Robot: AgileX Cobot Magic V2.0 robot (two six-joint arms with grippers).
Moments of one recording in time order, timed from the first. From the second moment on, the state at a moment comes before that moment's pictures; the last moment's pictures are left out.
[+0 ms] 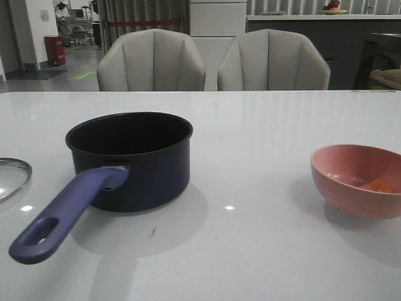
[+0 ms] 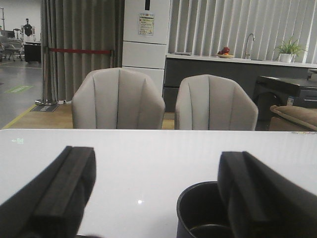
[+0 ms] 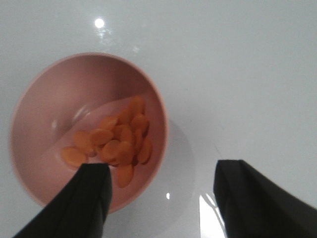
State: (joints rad) left arm -0.28 0.60 -0.12 -0.11 -0.53 -0.01; right arm 0.00 1.34 -0.88 0.11 0.64 0.07
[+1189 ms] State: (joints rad) left arm -0.28 0.60 -0.12 -0.11 -0.57 -0.01; right arm 0.01 1.74 -1.15 0.22 0.69 -0.07
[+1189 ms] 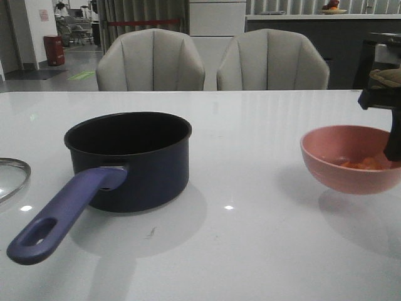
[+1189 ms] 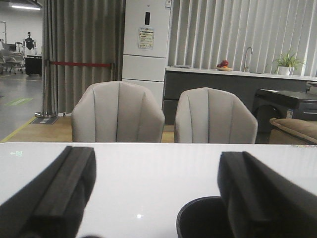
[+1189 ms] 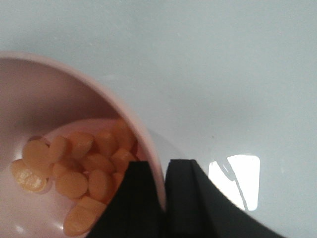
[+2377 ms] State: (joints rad) left arm -0.28 0.60 -0.11 -0.11 -0.57 -0.01; right arm 0.62 1.85 -1.51 0.16 0.11 -0.16
